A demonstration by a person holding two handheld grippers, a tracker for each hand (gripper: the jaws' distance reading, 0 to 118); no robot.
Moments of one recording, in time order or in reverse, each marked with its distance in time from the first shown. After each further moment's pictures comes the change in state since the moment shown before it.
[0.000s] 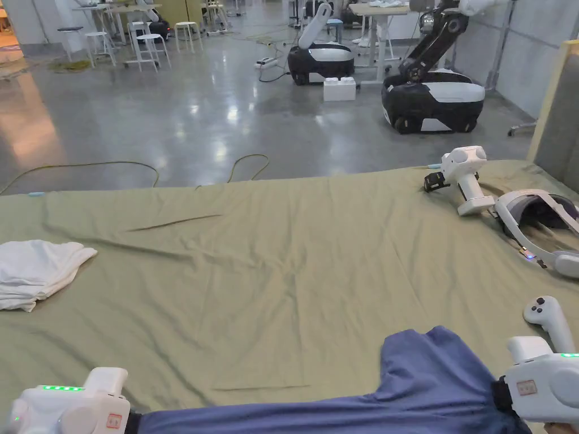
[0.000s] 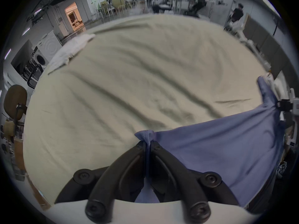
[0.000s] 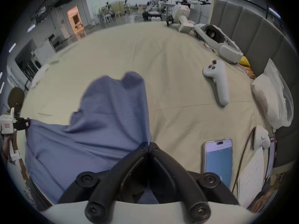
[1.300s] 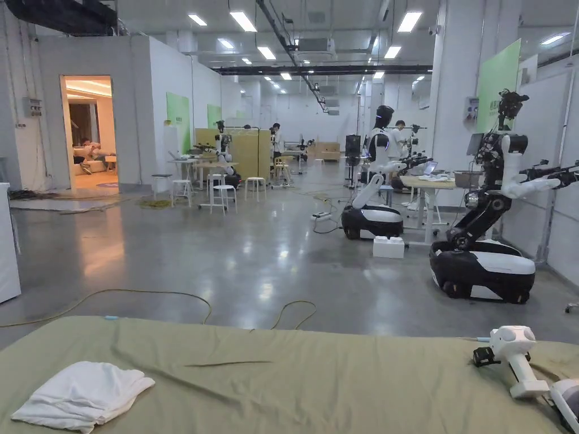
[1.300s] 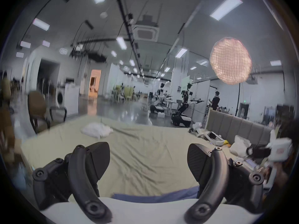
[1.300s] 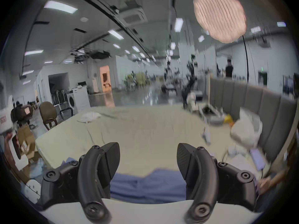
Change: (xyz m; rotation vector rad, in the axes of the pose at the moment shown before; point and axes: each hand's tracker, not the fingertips) left arm 0.070 -0.224 0.321 1.039 -0.032 0.132; right arm -0.124 -0.181 0.293 0.803 0.129 0.131
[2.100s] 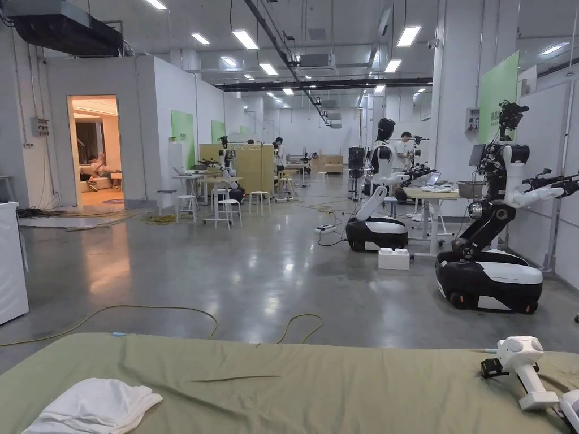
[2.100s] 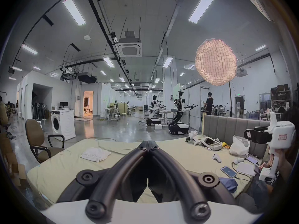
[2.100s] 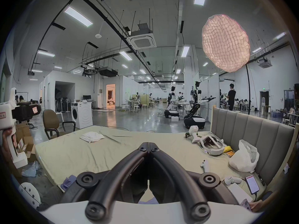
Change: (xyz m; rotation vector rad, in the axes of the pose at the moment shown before) left arm 0.032 0.056 0.013 0.115 -0.064 -0.107; right arm -0.009 0.060 0.026 0.190 0.025 0.045
